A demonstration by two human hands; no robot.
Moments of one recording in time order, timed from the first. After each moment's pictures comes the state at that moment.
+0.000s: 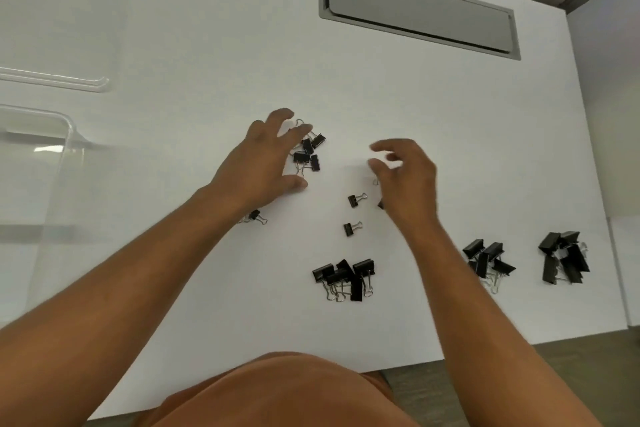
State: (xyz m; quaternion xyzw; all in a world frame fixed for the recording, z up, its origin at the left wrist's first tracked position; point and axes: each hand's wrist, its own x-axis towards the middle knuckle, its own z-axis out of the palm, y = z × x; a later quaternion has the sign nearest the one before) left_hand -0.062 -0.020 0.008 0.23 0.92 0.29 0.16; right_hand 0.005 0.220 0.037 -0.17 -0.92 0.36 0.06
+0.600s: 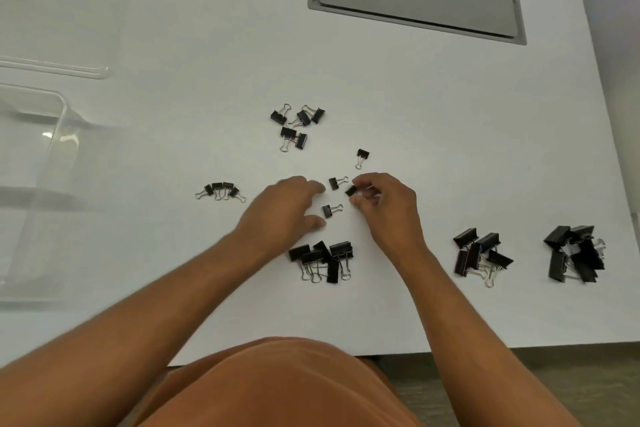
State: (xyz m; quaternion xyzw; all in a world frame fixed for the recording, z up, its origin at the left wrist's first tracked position) left_hand 0.035 0.046 0.010 0.19 0.91 0.28 0.23; right_hand 0.071 0.250 0.011 -0.14 -0.90 0.41 -0.04
